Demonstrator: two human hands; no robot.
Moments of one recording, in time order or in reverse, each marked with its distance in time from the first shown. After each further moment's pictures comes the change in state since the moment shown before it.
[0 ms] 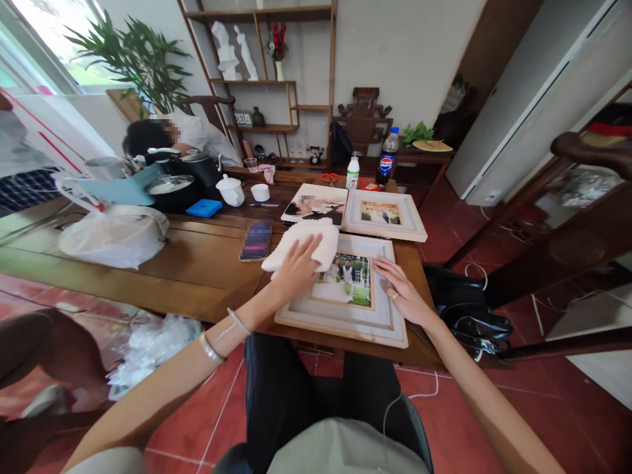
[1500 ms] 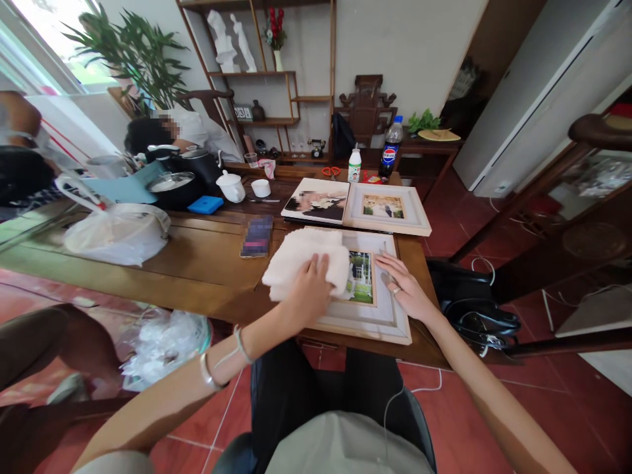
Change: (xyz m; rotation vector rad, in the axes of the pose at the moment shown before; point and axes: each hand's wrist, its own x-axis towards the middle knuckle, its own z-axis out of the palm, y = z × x) left_hand -0.018 0.054 -0.018 0.048 -0.219 0.029; right_hand 0.002 -0.001 0.002 0.011 0.025 0.036
